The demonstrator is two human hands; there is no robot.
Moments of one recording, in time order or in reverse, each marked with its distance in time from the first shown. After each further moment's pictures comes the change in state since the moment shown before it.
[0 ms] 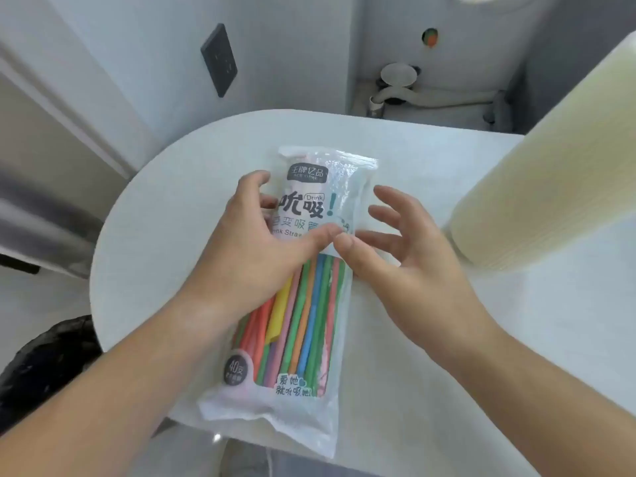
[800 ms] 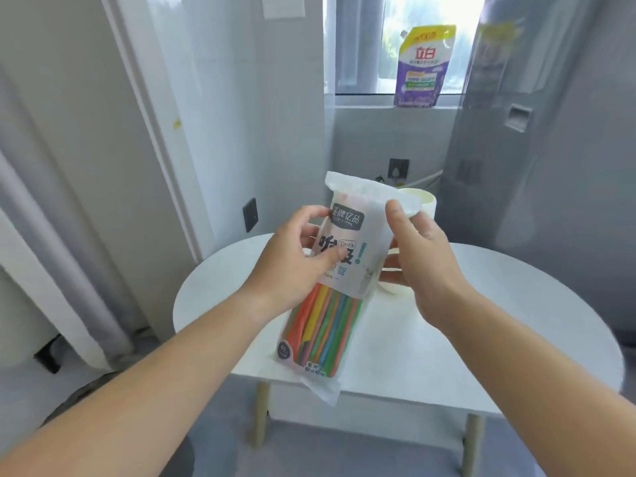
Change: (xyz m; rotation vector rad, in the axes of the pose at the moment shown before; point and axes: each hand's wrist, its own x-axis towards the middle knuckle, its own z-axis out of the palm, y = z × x) left_hand -0.138 0.091 -0.032 -0.214 0.067 0.523; right_hand -0.139 -0.083 -0.057 0.242 0.208 -0.268
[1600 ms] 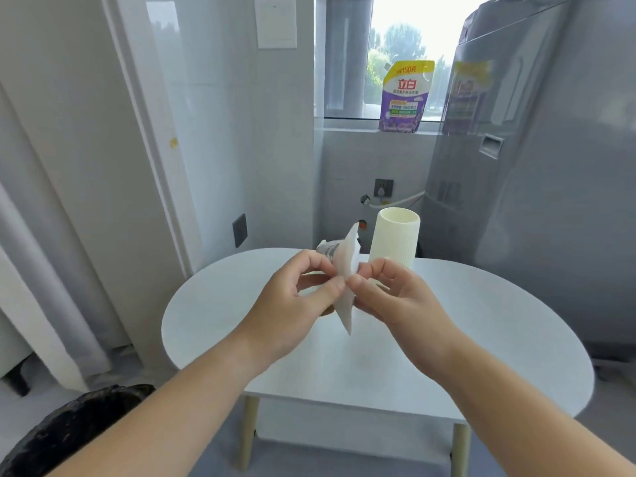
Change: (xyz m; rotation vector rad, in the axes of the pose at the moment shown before) left_hand -0.045 0.012 0.003 -0.357 -0.143 -0.042; right_hand -0.038 0.019 -0.006 -0.031 -0.299 -0.106
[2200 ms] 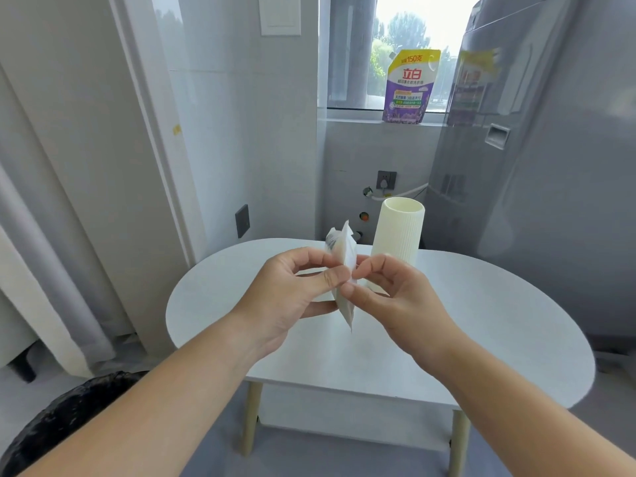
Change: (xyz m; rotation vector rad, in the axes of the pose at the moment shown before) left_hand -0.003 0.007 -0.003 -0.241 0.062 -0.223; right_hand -0.006 0.011 0.006 -0.031 0.046 -0.048
